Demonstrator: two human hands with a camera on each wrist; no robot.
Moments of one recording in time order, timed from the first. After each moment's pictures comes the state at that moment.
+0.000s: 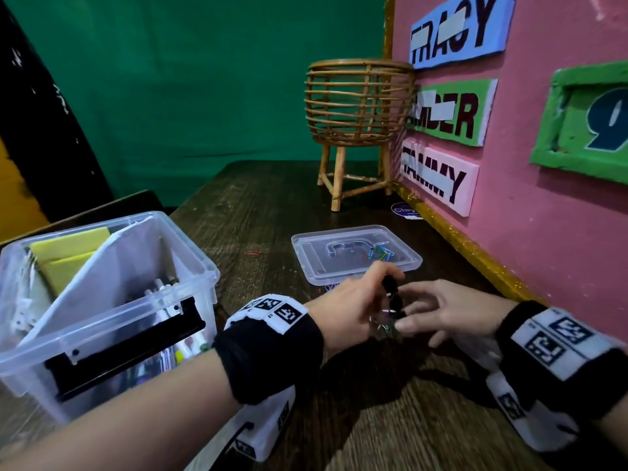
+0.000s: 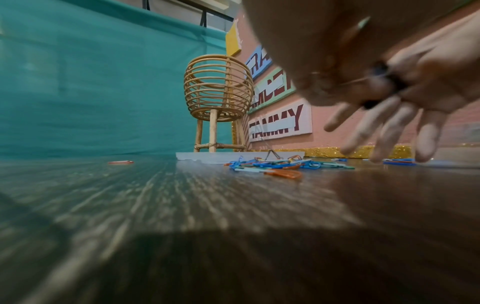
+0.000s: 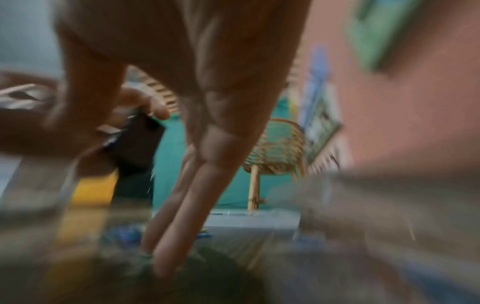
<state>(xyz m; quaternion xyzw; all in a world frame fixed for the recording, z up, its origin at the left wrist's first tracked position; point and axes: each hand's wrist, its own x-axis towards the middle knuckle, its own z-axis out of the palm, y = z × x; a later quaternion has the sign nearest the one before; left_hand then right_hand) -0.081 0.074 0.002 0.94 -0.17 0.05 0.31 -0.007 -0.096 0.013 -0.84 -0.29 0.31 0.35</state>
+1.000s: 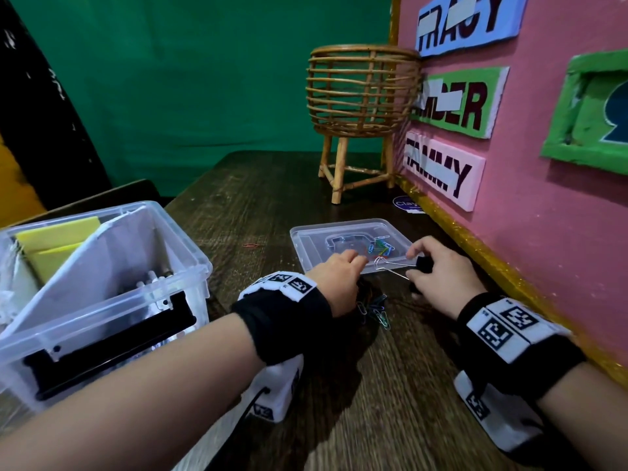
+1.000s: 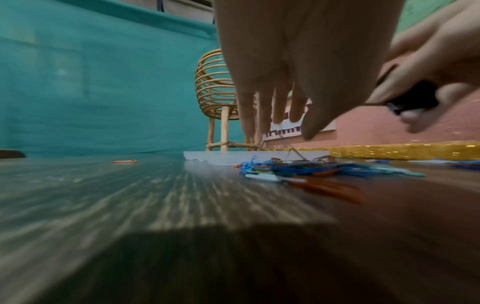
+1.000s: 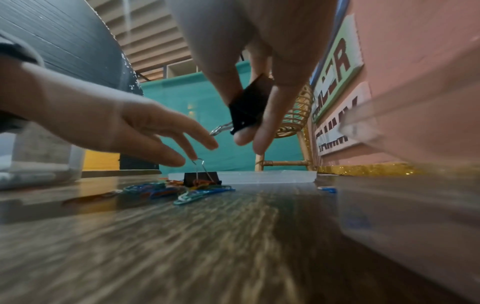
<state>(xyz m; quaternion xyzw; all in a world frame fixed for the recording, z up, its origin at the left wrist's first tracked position) -0.030 0.090 -0.011 1.00 -0.02 0.03 0.09 0.017 -0.070 0.001 -0.91 -0.18 -0.05 0.36</state>
